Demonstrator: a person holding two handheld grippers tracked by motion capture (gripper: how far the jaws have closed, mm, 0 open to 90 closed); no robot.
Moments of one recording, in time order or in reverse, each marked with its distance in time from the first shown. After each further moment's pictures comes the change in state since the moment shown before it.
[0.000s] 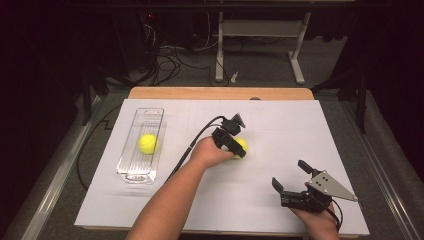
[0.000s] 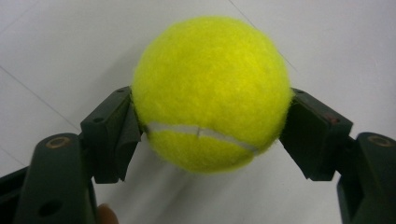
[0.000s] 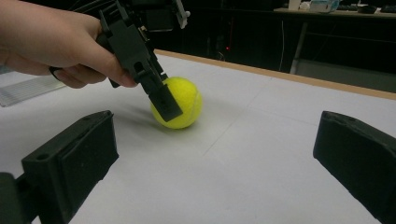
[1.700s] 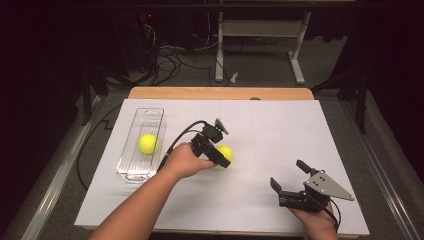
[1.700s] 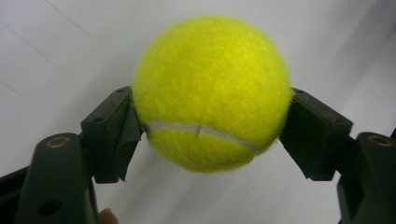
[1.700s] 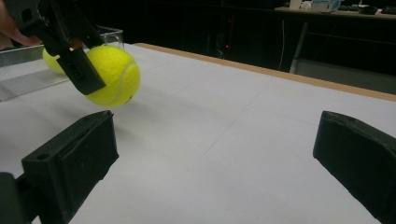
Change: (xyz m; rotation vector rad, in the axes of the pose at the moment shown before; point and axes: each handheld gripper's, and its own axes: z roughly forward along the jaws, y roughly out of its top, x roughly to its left) left arm -0.012 -0.059 -0.061 0.040 -0.045 0.046; right arm 0.003 0.000 0.004 0.012 -0.003 -0.021
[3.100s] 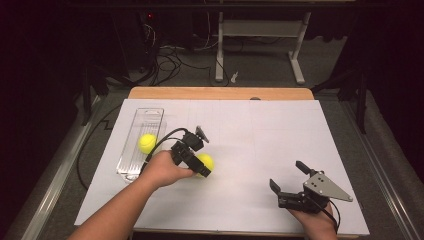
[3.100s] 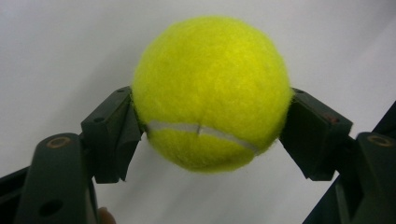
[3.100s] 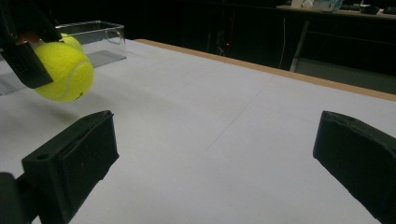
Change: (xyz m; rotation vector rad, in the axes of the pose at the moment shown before) left arm 0.015 -0.047 -0.020 0.066 0.011 -0.059; right arm 0.003 -0.001 -0.001 0.011 -0.001 -0.013
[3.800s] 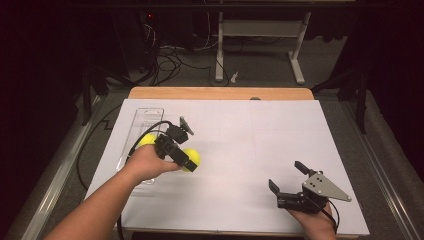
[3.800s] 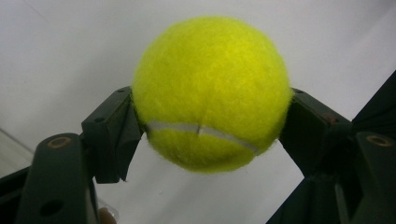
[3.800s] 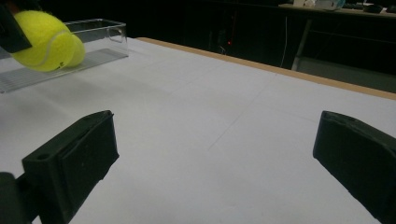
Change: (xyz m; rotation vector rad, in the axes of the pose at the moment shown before) left arm 0.019 -0.016 -0.038 0.018 -0.007 -0.044; right arm 0.002 0.000 0.001 0.005 0.006 -0.003
